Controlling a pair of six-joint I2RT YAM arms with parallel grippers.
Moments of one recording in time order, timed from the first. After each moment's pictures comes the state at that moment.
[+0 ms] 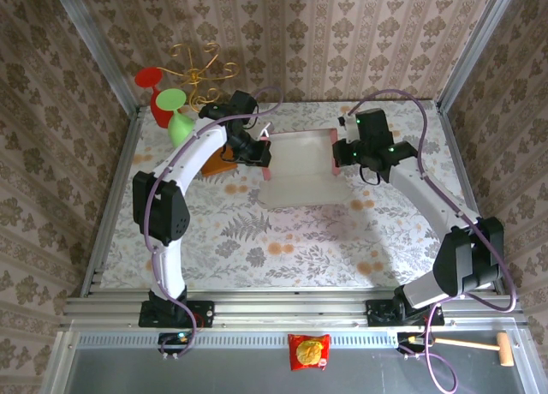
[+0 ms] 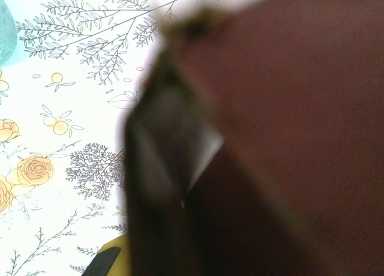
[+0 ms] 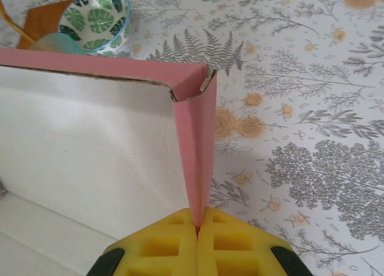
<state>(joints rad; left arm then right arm) -0.50 1.99 1.90 -1.18 0.42 -0.13 0.30 1.49 1.26 -0.52 -0.10 0.14</state>
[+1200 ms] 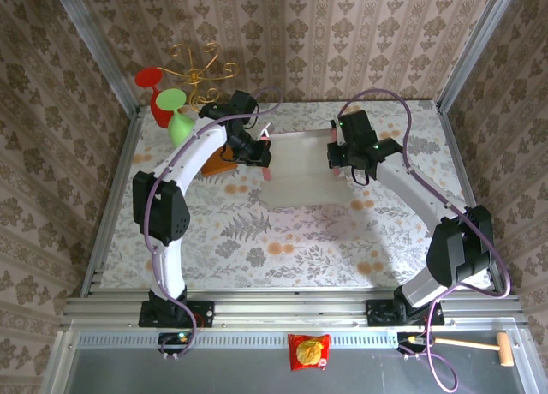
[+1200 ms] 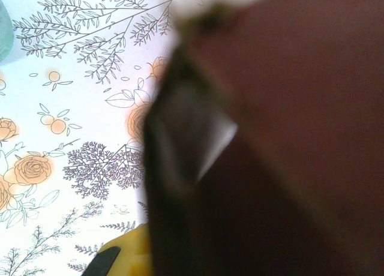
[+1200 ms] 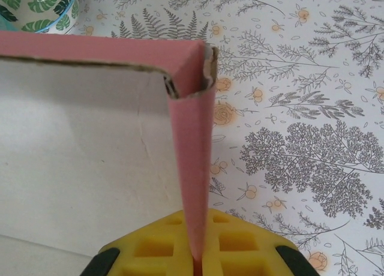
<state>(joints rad) -0.50 1.99 1.91 -1.18 0.42 -0.13 0.37 1.57 1.32 -0.59 0.08 0.19</state>
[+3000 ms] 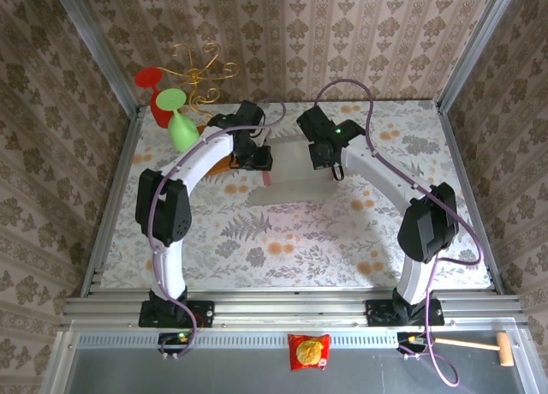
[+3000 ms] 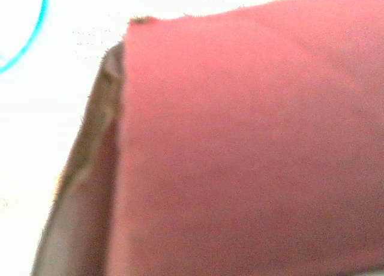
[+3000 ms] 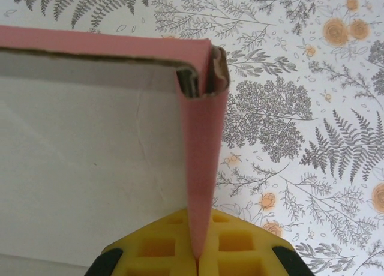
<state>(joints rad) -0.53 1.98 1.75 -0.97 0.25 -0.28 0.54 1.81 1.69 -1.03 0.44 0.37</state>
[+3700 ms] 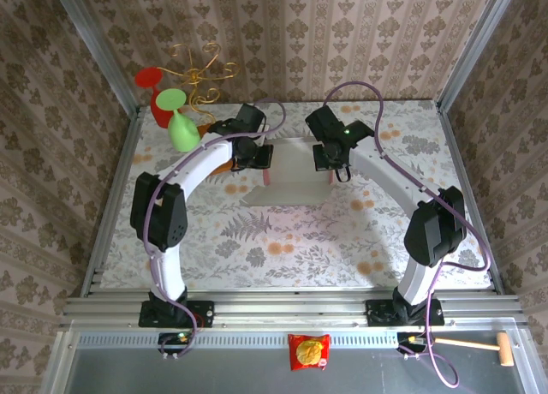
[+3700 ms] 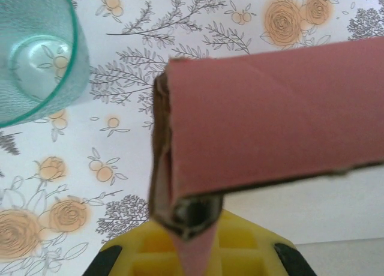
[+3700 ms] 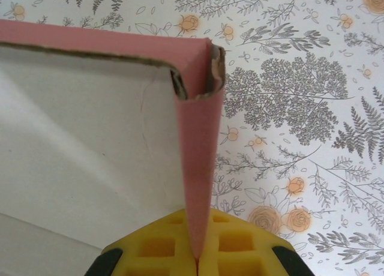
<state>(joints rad) -0.56 1.92 1.65 -0.82 0.15 -0.31 0.51 1.76 1.63 -1.01 0.31 0.40</state>
